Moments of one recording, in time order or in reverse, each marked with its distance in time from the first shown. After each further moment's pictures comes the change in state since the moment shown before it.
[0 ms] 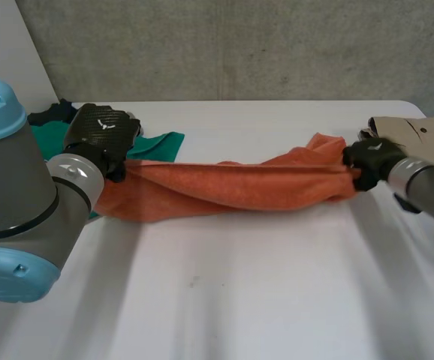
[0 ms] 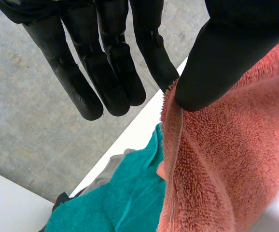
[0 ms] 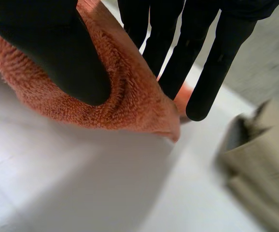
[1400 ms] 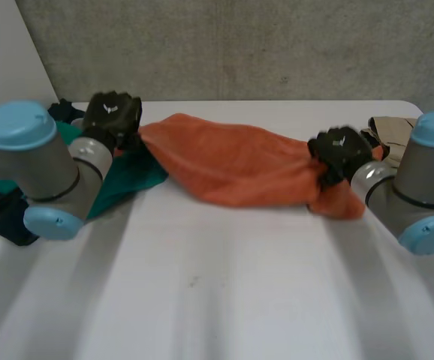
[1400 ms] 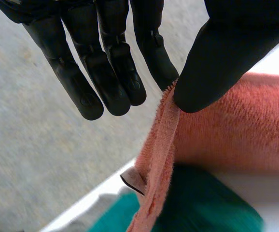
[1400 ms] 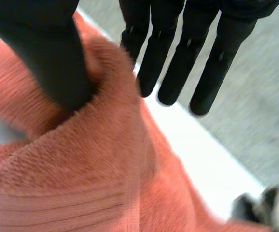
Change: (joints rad) left arm 0.157 -0.345 0.175 0.326 0.235 -0.245; right arm 0.150 -0.035 0.154 -0.295 0.041 -0.021; left_hand 0.000 0.004 0.005 0.005 0.000; right_hand -0.257 -0.325 -0.316 -0.324 -0.300
